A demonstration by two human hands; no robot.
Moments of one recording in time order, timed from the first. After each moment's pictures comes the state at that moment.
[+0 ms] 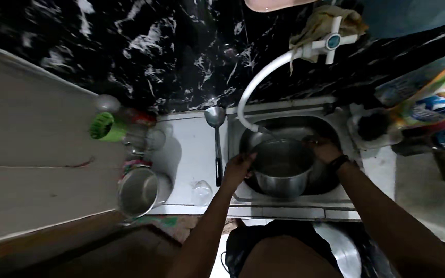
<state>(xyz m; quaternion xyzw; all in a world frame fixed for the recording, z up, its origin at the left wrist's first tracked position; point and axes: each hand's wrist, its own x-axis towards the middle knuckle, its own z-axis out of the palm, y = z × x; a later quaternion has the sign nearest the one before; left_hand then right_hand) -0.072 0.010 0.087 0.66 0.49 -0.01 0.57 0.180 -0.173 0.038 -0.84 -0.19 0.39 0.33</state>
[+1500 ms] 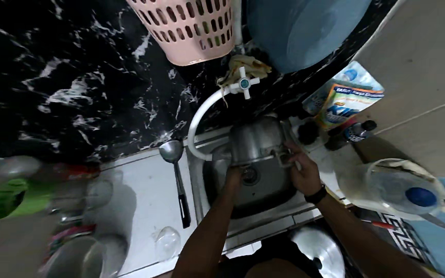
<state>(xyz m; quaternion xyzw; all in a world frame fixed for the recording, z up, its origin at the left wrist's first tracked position) 0.048 -0.039 0.020 0.51 0.46 0.03 0.73 0.150 -0.255 0.067 -0.78 -0.34 0.02 0.53</state>
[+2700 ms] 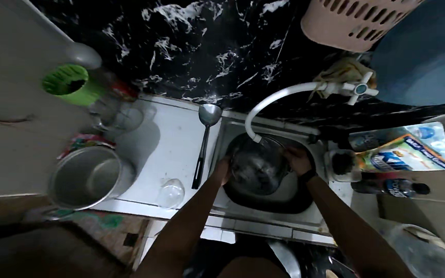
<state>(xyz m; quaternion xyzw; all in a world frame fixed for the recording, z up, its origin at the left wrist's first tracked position) -0.059 0.033 -0.013 0.37 0.48 0.13 0.78 0.172 -0.119 0.065 -0.83 -0.26 0.35 0.35</state>
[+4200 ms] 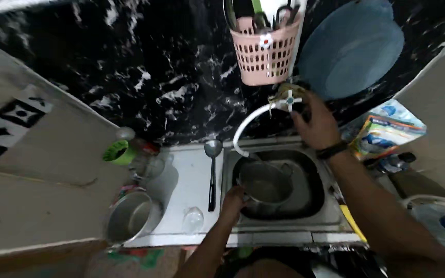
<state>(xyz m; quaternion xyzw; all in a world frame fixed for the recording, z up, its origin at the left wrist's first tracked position) -0.085 -0.046 0.109 0.51 0.51 0.12 0.68 0.193 -0.135 0.253 -0.84 -0.40 -0.02 0.36</state>
